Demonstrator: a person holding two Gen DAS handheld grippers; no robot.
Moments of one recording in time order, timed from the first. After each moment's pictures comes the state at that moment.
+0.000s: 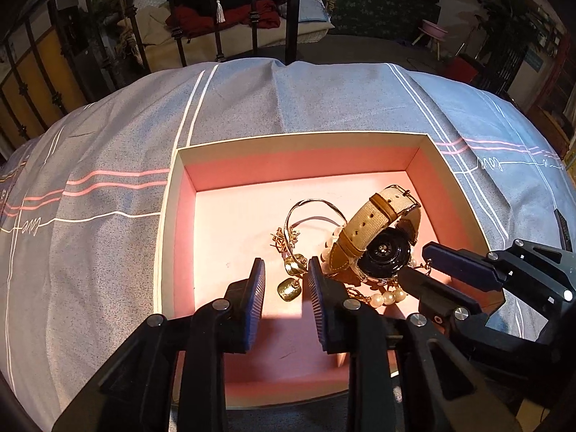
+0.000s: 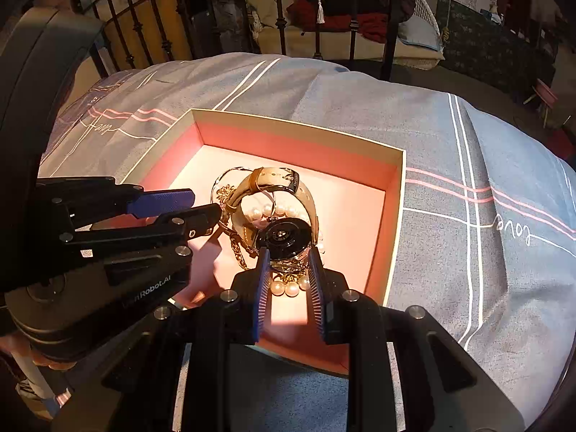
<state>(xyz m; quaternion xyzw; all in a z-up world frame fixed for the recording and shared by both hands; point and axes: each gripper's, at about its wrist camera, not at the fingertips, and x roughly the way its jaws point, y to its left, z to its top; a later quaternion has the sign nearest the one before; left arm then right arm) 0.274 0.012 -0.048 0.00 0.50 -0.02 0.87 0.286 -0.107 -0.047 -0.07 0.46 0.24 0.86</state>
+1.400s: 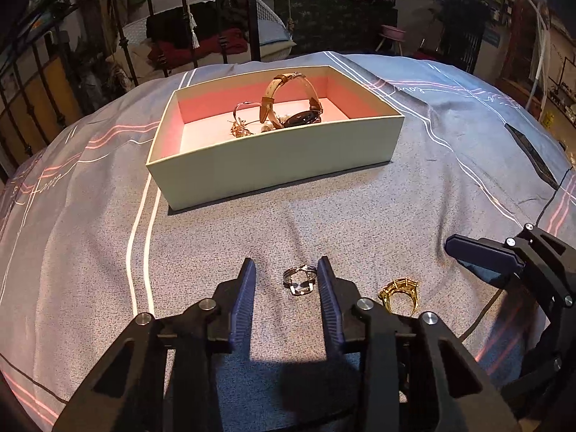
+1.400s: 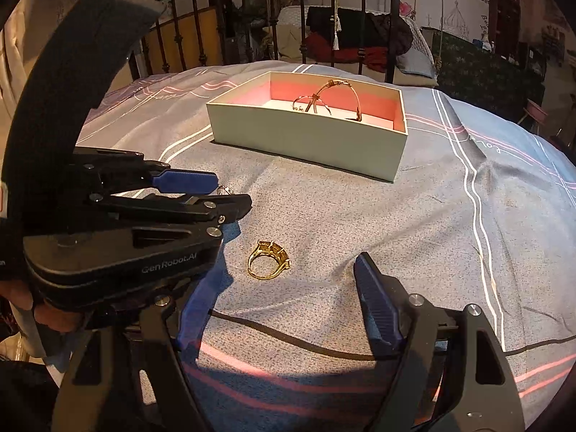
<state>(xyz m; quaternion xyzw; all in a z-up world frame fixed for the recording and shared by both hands) 0.123 -0.017 -0.067 0.06 0.44 -0.07 0.89 0.106 -0.136 -0.073 -0.07 0.37 0.25 0.89</state>
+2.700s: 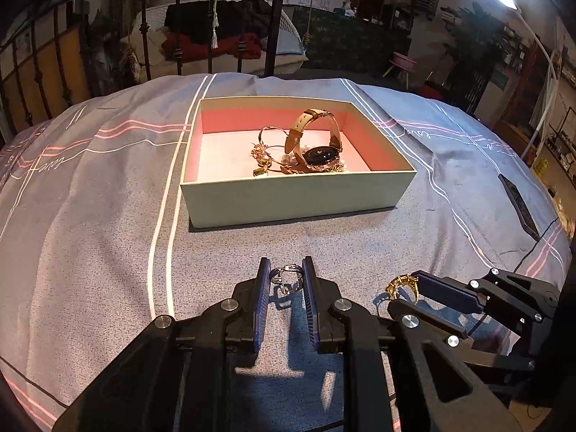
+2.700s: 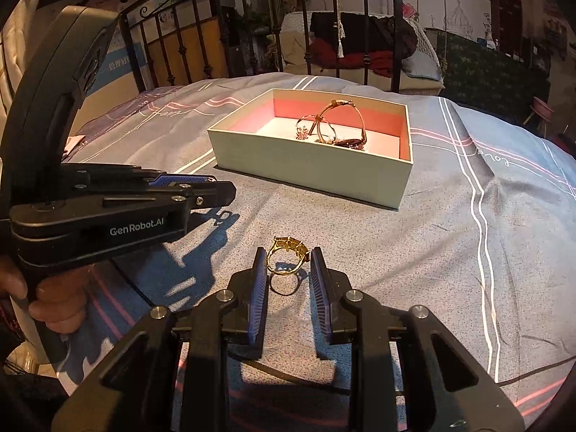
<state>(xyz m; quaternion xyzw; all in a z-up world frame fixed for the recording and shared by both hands) 0.131 0.011 -0.044 -0.03 0.43 -0.07 0.90 0.124 -0.134 -0.057 -0.05 0.37 0.27 0.89</state>
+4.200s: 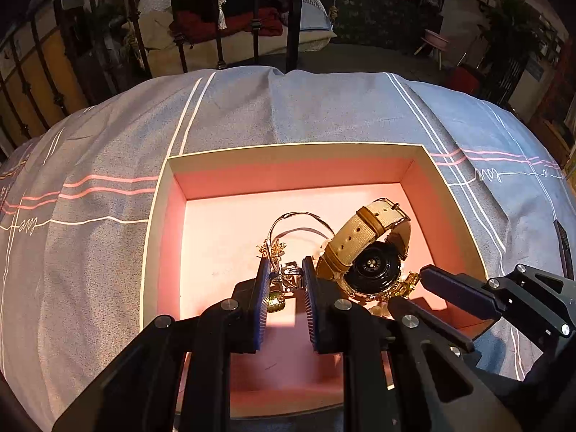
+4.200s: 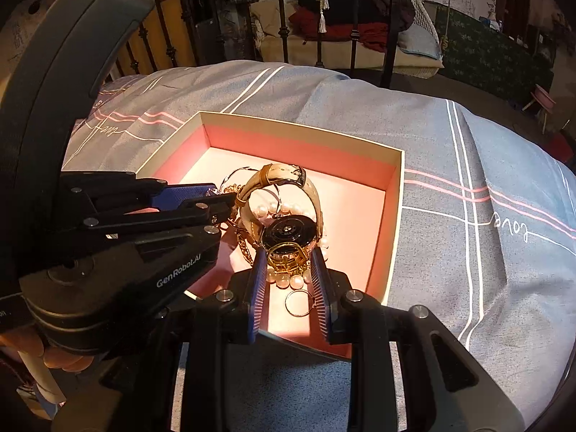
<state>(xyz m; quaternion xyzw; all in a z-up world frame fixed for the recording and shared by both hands) 0.276 0.005 -0.048 -0.01 0.49 -0.02 0.87 0.276 -0.112 -0.044 -0.07 0.44 0.24 0.86</state>
